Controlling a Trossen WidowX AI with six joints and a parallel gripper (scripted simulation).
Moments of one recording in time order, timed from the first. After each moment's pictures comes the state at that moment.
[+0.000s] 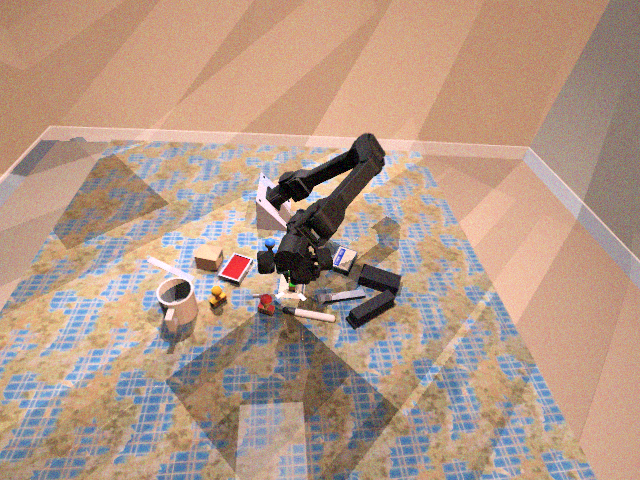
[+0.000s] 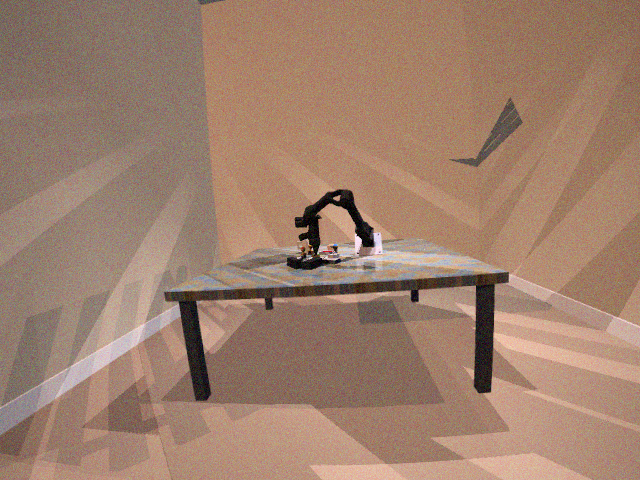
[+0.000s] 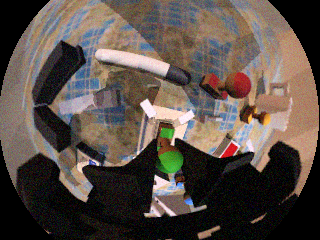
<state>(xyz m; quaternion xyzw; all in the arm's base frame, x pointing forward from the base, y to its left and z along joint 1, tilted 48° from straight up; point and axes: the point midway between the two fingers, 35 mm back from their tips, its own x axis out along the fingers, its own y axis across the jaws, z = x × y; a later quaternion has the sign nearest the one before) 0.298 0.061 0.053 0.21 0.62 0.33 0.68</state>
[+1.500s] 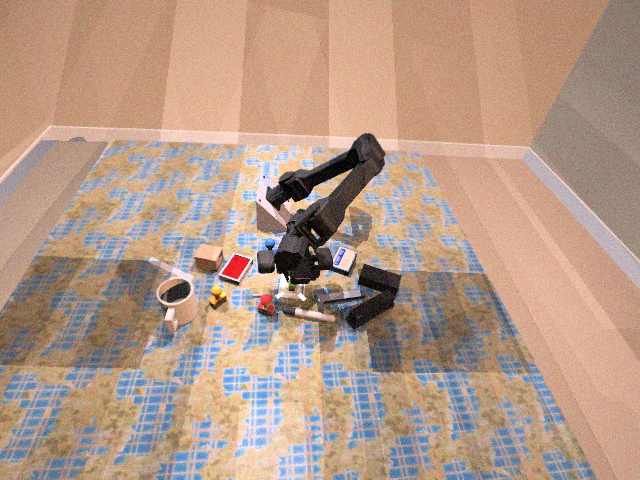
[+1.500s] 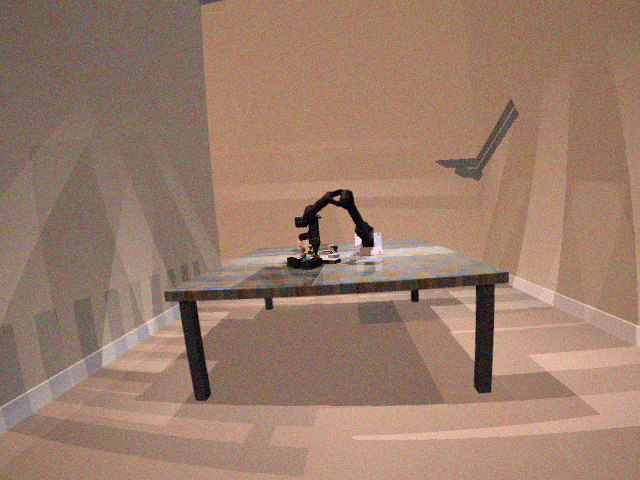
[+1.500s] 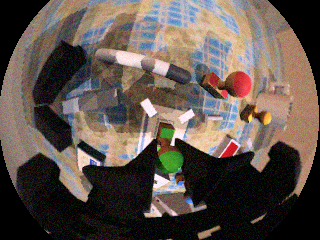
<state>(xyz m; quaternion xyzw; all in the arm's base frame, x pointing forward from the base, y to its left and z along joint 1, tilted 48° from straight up) 0.298 0.061 0.055 0.21 0.62 0.33 0.68</state>
